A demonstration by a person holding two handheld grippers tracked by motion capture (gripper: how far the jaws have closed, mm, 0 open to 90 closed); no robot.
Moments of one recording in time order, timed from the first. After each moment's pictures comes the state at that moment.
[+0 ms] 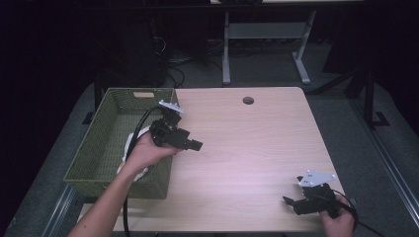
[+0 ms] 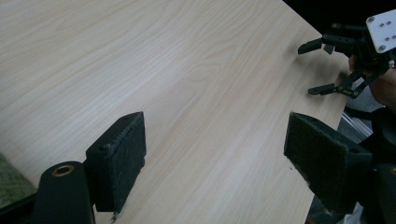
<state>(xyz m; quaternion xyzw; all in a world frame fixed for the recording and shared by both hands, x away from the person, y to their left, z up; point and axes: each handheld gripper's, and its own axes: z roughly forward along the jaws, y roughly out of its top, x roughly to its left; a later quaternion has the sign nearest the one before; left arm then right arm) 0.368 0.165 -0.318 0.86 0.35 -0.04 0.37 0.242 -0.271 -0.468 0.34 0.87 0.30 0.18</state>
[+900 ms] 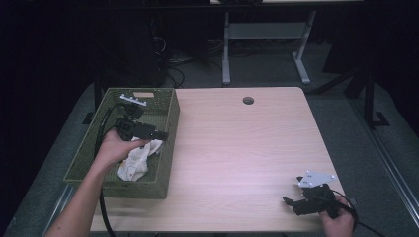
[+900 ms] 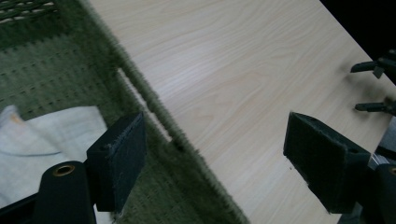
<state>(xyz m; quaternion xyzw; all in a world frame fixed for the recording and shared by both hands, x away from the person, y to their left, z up) 0.380 0.256 -0.317 0.82 0.44 0.00 0.36 0.240 -0.269 -0.468 0.33 0.87 0.30 0.18</state>
